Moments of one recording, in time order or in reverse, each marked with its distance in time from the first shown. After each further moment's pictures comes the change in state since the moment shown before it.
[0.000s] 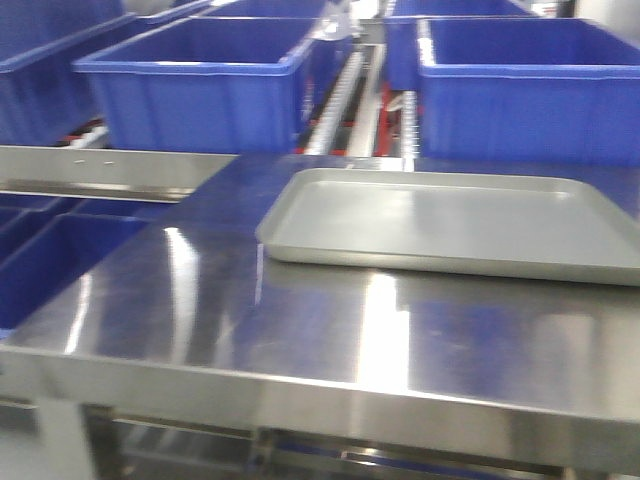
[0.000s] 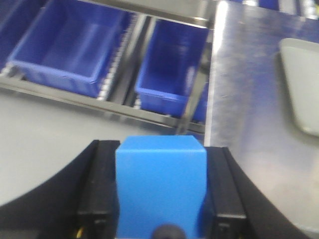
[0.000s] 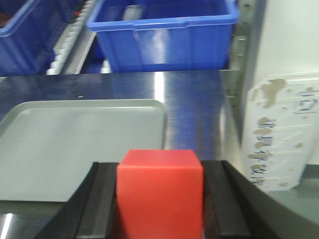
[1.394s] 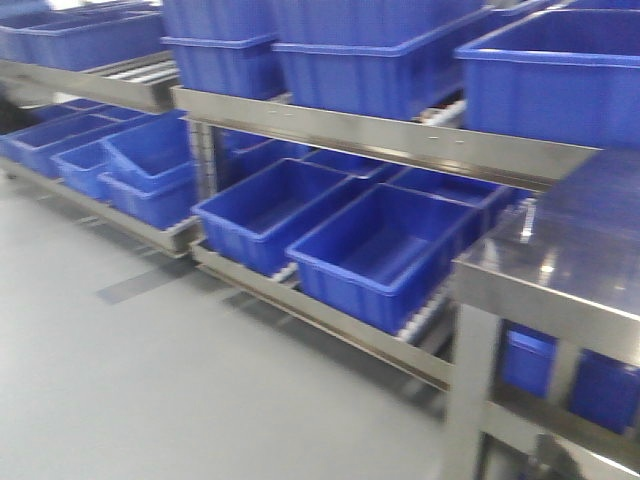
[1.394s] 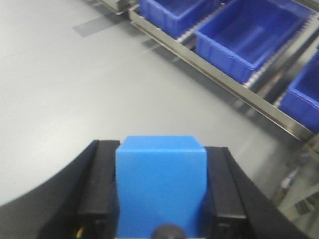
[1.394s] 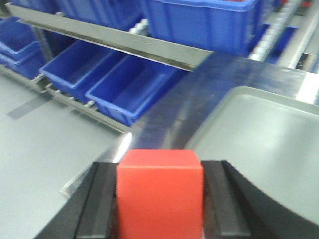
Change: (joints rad) left arm 0.000 0.000 0.000 0.000 0.000 0.000; right arm 0.000 0.000 0.000 0.000 0.000 0.000
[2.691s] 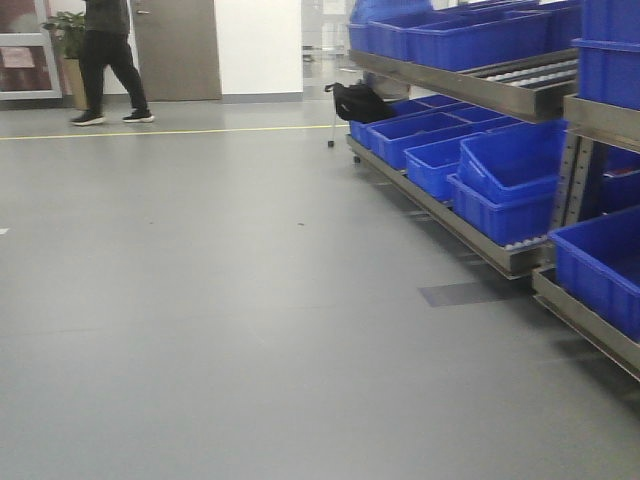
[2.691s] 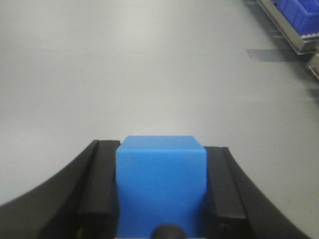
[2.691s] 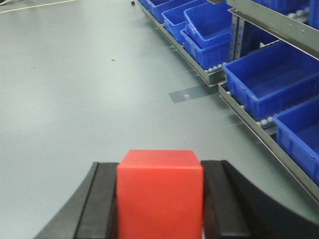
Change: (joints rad) left arm 0.003 0.000 0.000 0.000 0.000 0.000; right arm 0.000 0.000 0.000 0.000 0.000 0.000
